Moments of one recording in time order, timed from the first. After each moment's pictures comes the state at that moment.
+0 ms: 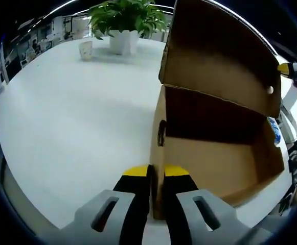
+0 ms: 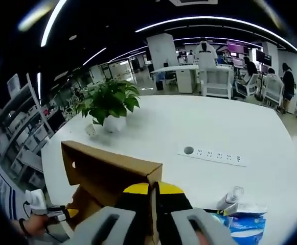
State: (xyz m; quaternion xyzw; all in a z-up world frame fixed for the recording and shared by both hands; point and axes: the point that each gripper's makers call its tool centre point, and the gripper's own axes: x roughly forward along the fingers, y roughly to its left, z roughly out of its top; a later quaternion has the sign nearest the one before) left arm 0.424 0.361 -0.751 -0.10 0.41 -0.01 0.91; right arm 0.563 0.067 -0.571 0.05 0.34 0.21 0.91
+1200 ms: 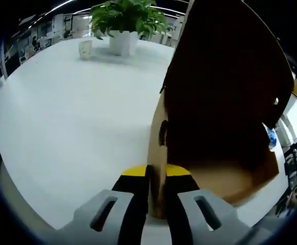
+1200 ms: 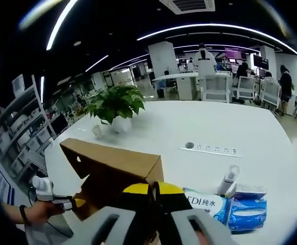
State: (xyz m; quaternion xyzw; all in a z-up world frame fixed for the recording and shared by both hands) left arm 0.425 0.359 -0.750 -0.12 0.39 -0.03 0.91; right arm 0.494 0.063 -0.569 0.05 0.30 0.21 0.93
